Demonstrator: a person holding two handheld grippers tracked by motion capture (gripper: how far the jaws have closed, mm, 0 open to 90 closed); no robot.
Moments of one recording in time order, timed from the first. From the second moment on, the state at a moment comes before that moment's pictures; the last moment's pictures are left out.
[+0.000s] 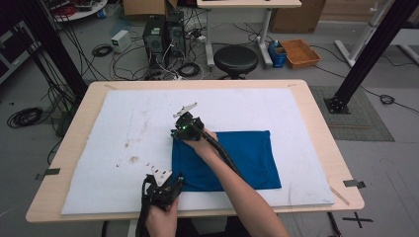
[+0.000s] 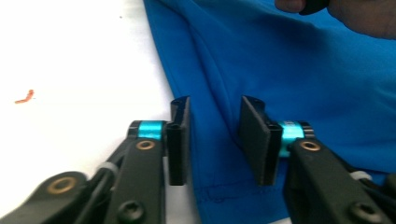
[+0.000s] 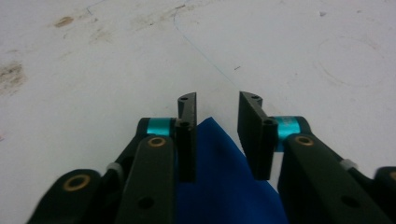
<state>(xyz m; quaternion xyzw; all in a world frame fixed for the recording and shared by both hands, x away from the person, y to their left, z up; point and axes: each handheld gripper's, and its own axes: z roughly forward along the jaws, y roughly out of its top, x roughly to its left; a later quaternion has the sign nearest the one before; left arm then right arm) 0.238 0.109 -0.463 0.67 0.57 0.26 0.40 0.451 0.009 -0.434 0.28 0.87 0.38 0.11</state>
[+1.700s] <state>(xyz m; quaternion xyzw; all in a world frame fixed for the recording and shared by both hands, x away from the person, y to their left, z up) 0.274 -0.111 -0.424 0.77 0.37 0.10 0.51 0.454 -0.266 -0.377 0.35 0.86 0.36 0.12</state>
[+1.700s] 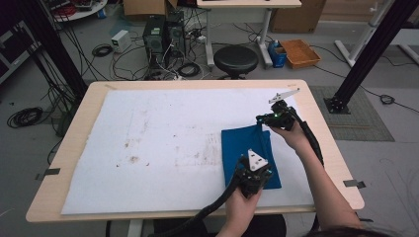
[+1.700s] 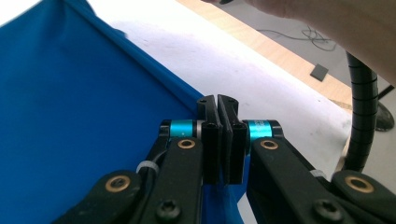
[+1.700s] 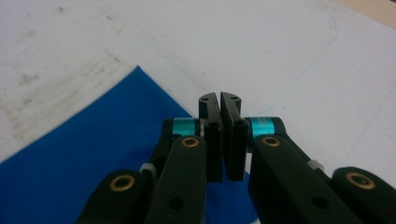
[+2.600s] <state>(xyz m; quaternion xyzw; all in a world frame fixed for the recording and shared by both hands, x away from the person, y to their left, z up) 0.306 0.028 -0.379 0.71 0.39 0.16 0.56 0.355 -0.307 -0.398 0.44 0.80 0.39 0.15</state>
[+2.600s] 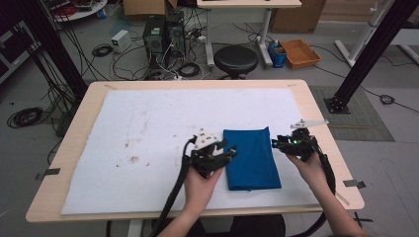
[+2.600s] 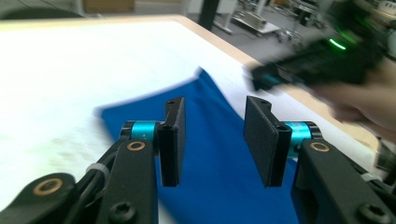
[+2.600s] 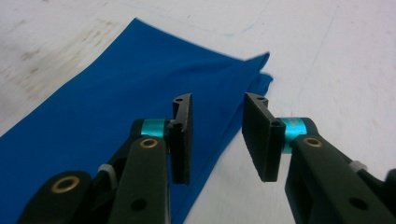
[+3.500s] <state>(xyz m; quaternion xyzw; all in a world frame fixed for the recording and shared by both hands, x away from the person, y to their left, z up) 0.297 0.136 -0.389 0.70 0.43 0.23 0.51 0.257 -0.309 -0.429 0.42 0.83 0.34 0.12</state>
